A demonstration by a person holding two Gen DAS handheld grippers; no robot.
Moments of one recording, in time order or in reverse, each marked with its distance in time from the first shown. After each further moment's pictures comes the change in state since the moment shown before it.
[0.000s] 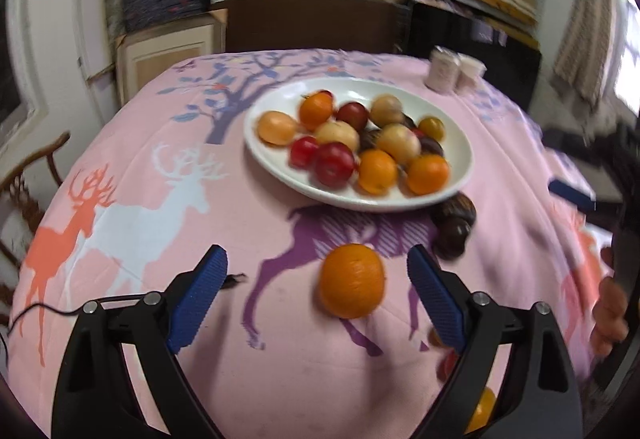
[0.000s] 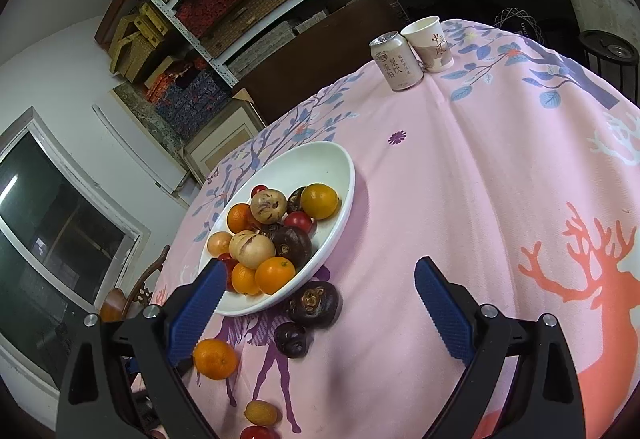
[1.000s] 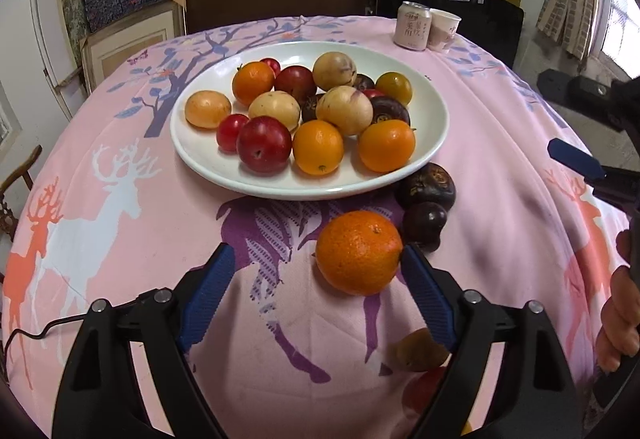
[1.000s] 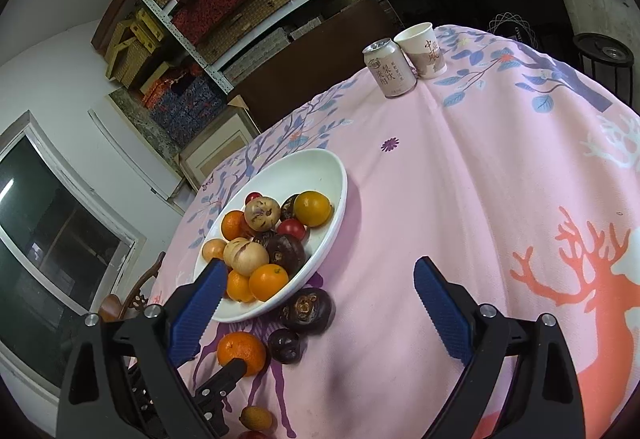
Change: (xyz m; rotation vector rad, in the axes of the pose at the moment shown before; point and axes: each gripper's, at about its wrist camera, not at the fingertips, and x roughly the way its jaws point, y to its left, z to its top) left arm 0.038 -0.036 0.009 0.065 0.108 -0.052; right arm 0.000 -0.003 0.002 0.008 -0.028 -0.017
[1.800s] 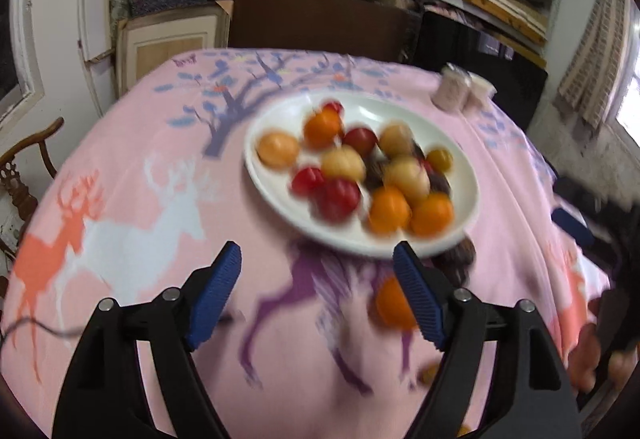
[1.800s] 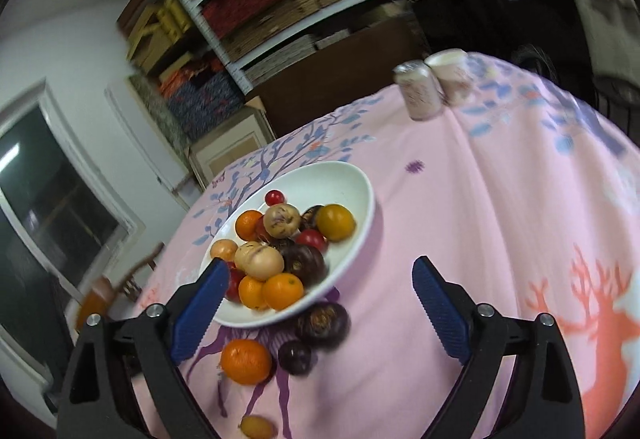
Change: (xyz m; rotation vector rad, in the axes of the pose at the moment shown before) left arm -0.034 0.049 0.009 -0.160 -0.095 0.000; right arm -0.002 0.017 0.000 -0.089 -0.046 0.014
